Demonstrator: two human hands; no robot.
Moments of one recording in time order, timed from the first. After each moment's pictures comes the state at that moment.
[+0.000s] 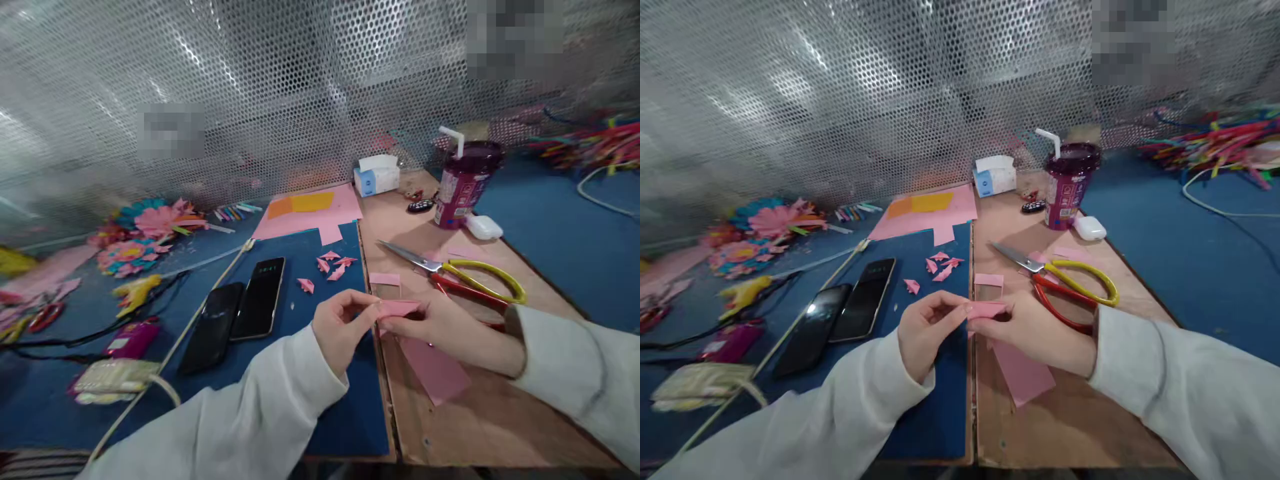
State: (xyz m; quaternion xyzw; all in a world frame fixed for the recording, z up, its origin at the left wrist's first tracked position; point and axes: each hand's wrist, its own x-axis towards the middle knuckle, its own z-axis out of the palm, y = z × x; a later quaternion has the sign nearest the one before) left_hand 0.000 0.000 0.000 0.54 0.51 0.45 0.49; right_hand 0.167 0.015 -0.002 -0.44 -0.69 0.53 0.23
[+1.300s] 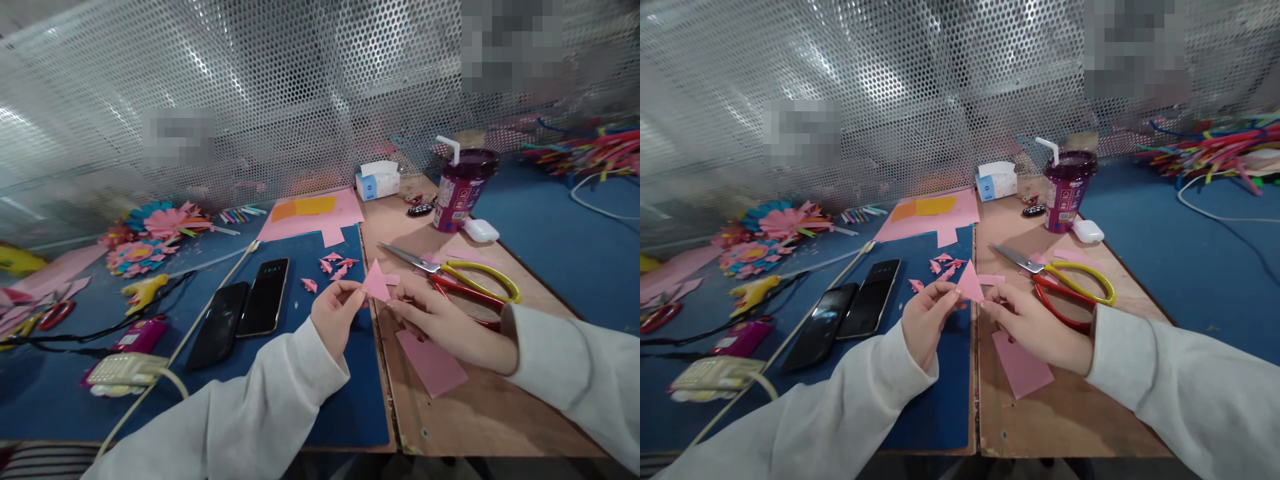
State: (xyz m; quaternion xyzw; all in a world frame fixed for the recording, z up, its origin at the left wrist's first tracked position) left_hand 0.000 0.023 -0.020 0.42 0.49 0.56 0.52; right_hand 0.168 0.020 -0.004 -0.44 -0.65 0.54 0.28
